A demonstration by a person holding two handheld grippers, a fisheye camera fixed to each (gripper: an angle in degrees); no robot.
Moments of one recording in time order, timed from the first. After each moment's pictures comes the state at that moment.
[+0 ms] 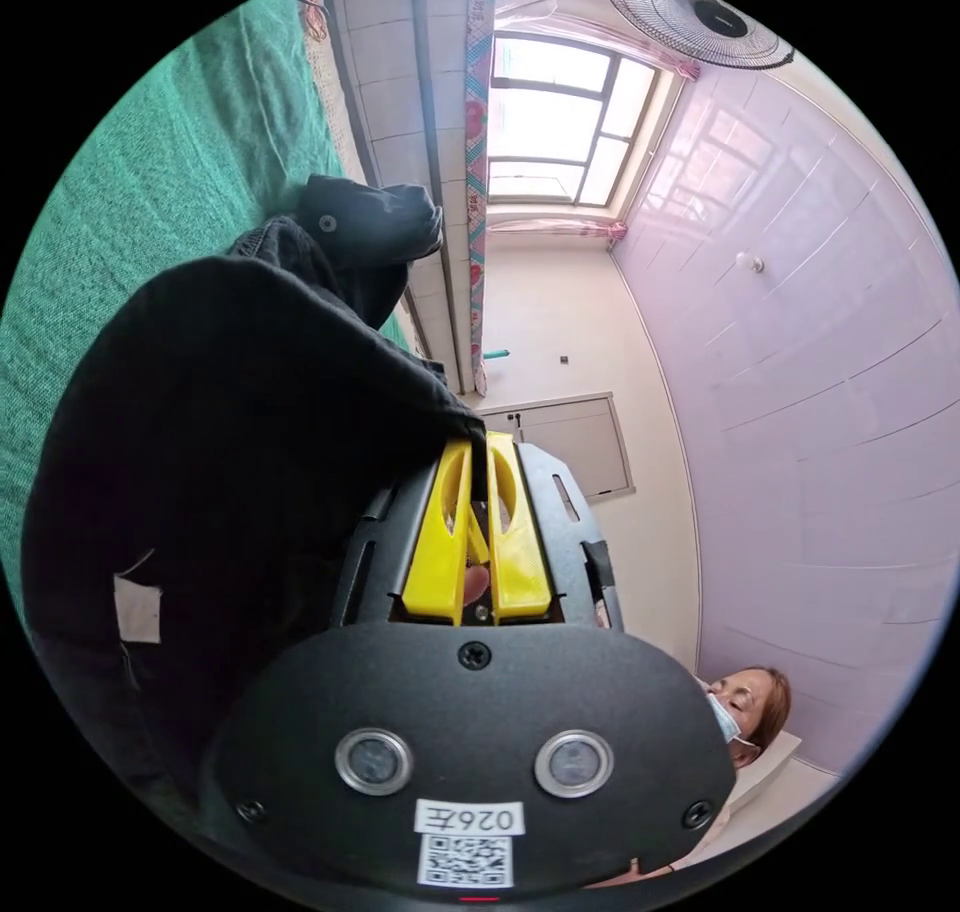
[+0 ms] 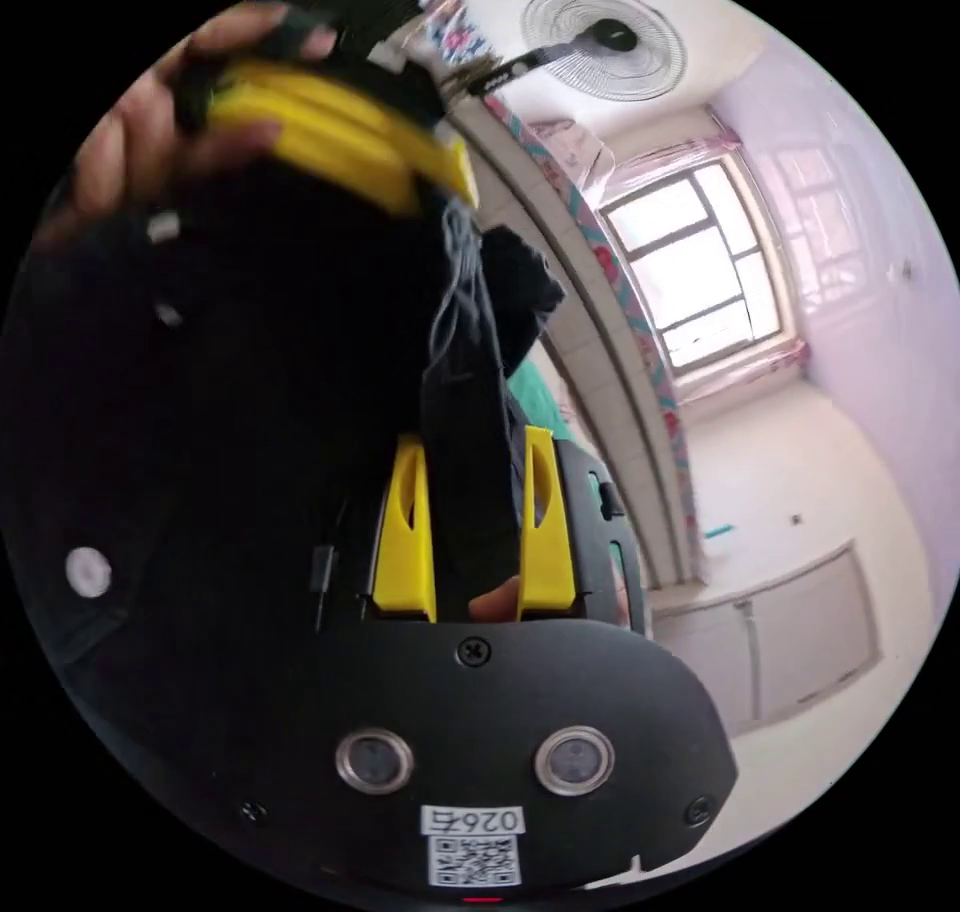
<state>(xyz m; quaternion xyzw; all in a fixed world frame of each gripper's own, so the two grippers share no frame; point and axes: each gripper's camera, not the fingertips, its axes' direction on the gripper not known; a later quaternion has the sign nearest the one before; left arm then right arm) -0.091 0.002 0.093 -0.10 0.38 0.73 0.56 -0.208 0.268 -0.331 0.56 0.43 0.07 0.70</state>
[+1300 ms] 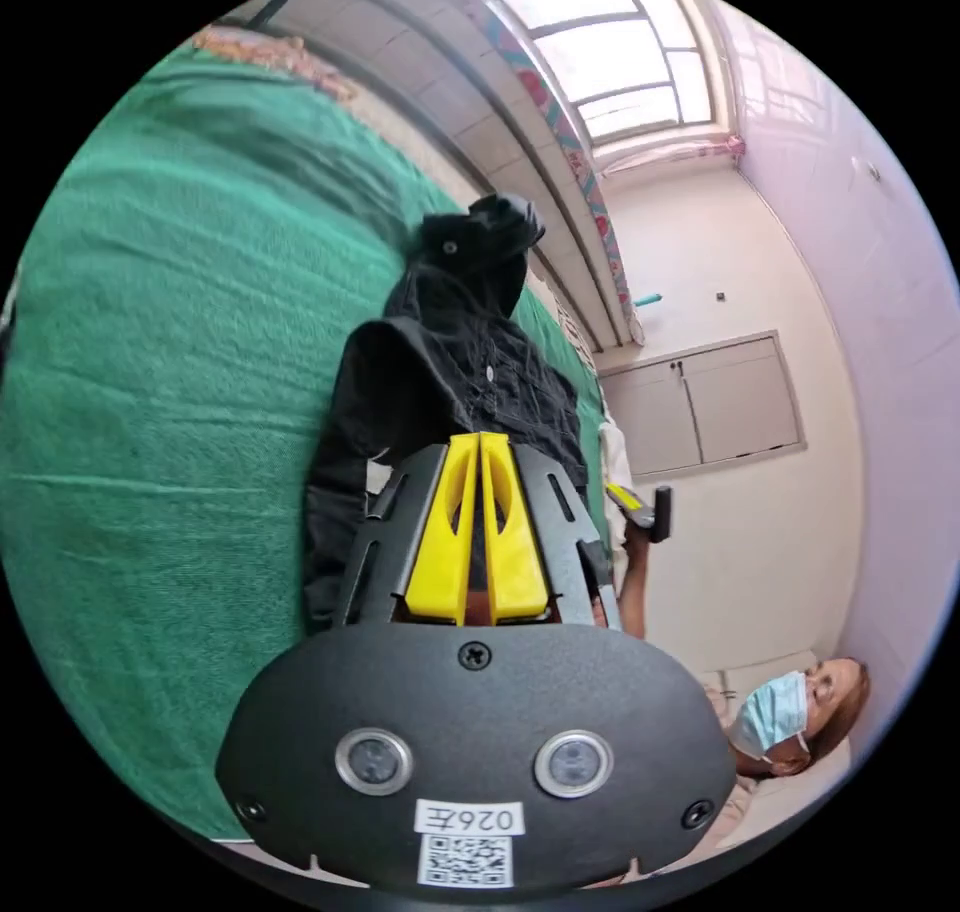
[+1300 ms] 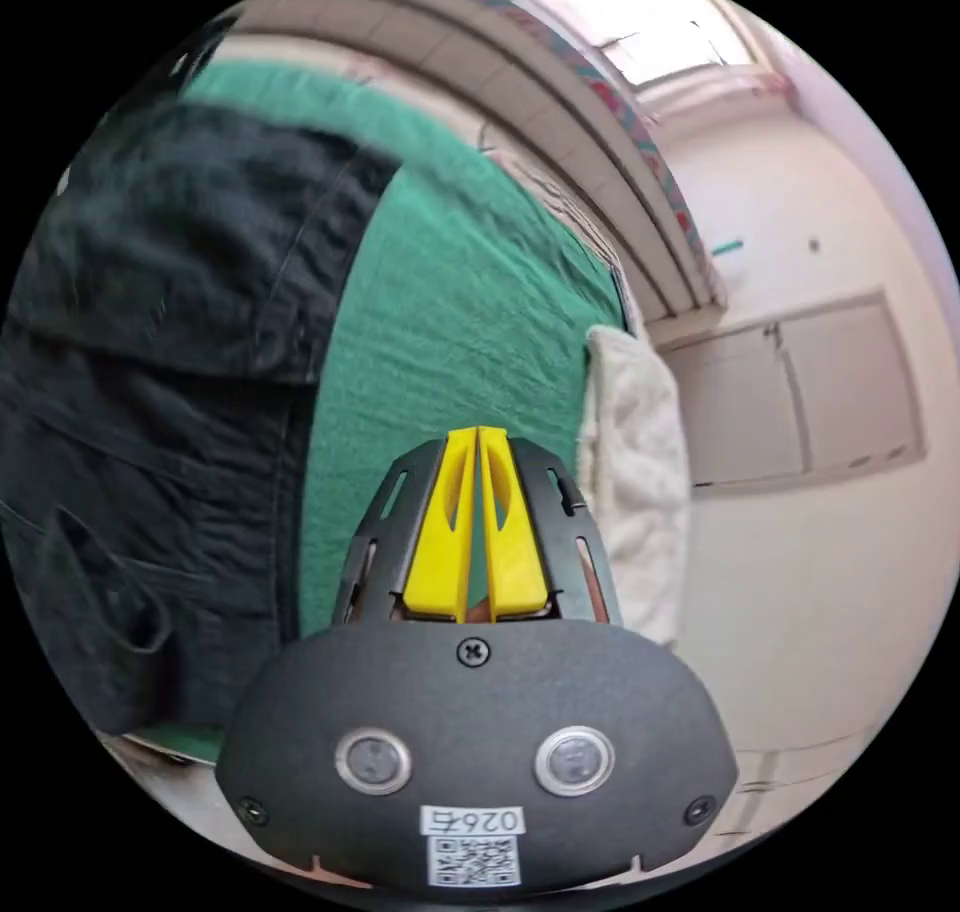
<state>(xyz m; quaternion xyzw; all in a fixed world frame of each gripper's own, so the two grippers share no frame) -0.084 0.146 0.064 0.14 0.14 0.79 0.58 0.586 0.534 -0.090 0.43 0.16 0.30 0.84</state>
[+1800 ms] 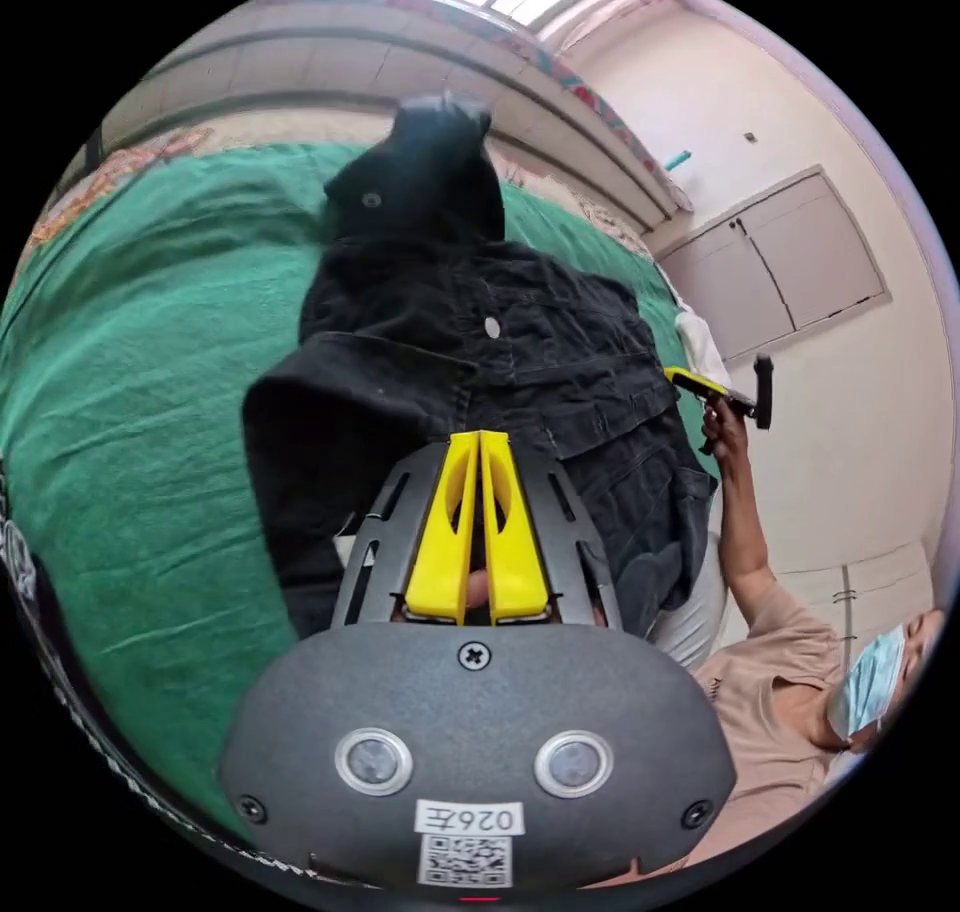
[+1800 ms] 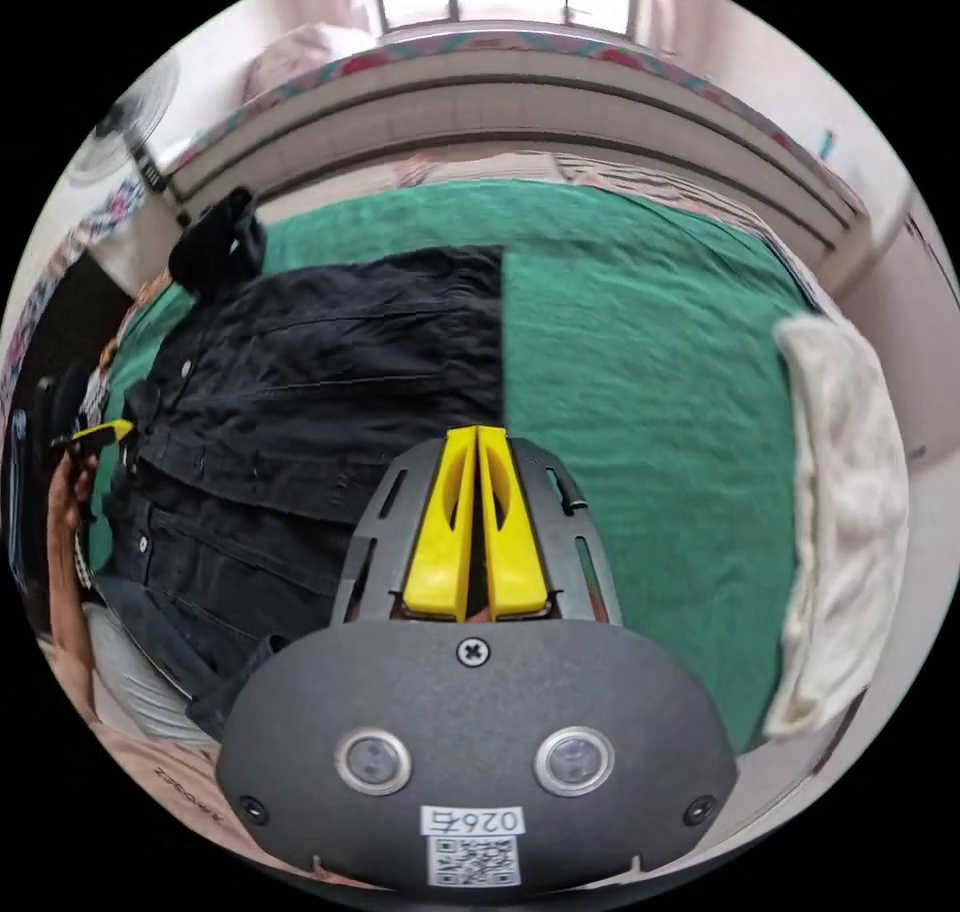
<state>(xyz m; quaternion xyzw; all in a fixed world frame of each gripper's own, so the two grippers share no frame) -0.043 0.297 0.136 0.19 -0.01 0.85 0.49 0.780 0.537 -0.200 0.53 -0.10 0.24 0.81</state>
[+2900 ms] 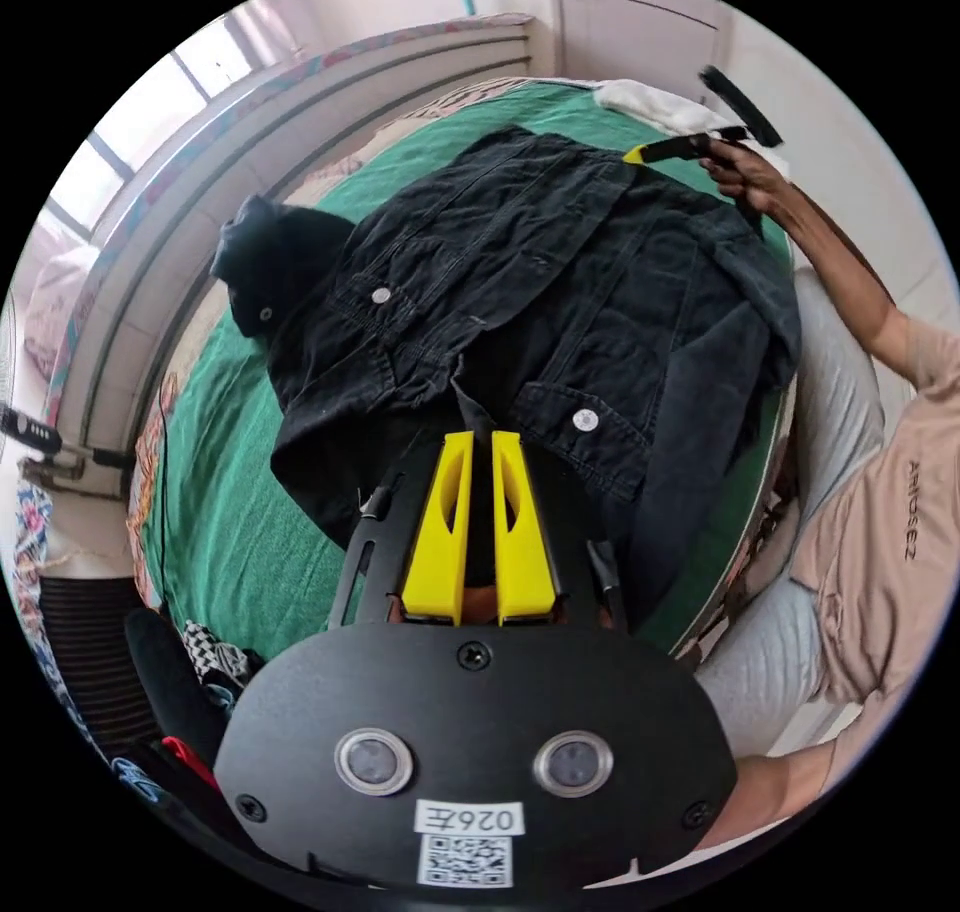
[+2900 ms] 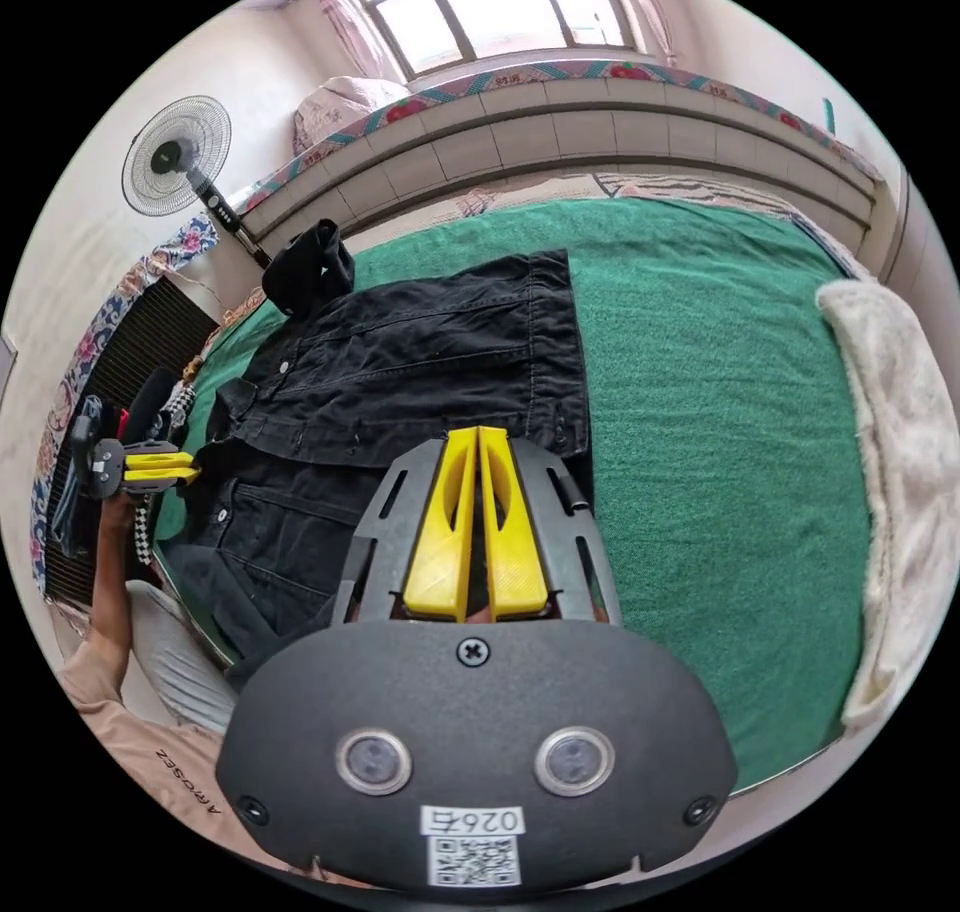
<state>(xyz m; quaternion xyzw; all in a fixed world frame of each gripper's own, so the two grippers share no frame) -0.166 0.556 0.224 0.29 -0.29 0.90 0.15 0.668 0.630 -0.437 0.60 -0.16 0.16 0.77</state>
